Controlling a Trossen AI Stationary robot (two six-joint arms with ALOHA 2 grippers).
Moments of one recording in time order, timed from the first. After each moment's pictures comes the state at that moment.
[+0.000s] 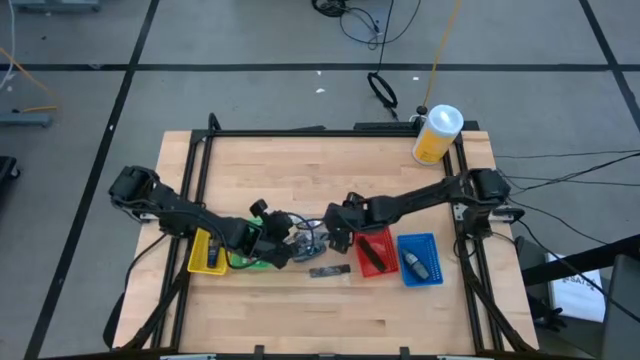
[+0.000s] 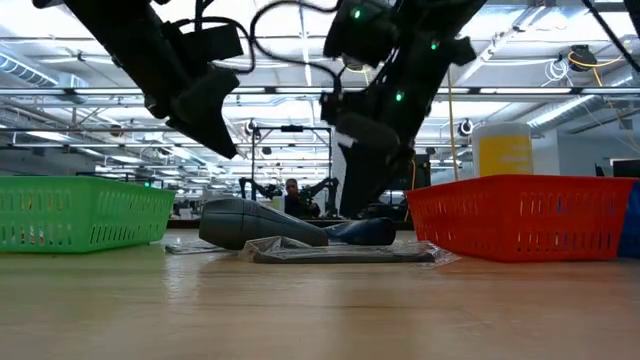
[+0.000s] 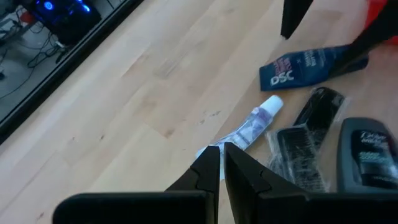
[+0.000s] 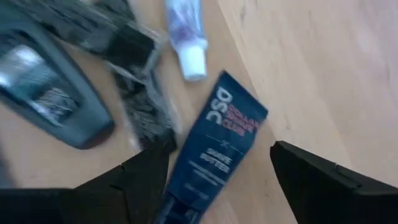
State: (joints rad) left arm -0.35 1.58 0.93 -0.48 -0.79 -0.69; right arm 0.08 1.87 1.20 -0.41 0.23 0.38
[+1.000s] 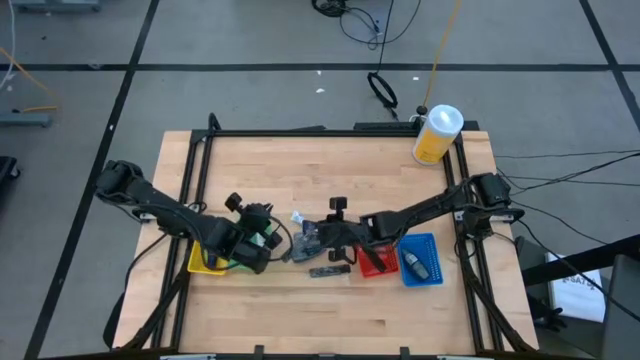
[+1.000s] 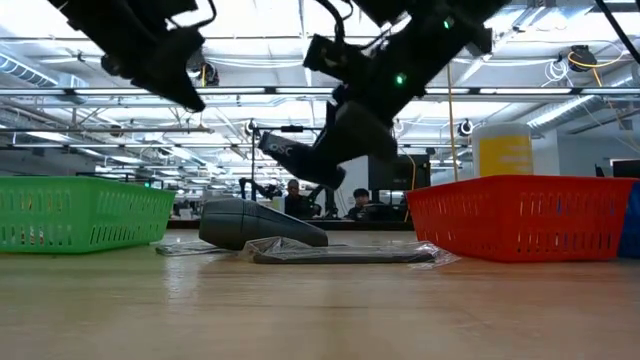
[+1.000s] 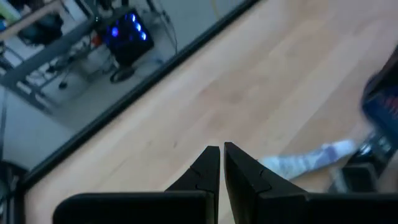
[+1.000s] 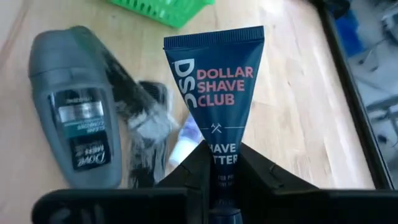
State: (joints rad) left arm -0.44 1.43 0.93 -0.81 -1.04 -0.96; right arm 0.19 1.86 1.14 -0.04 0.50 -0.19
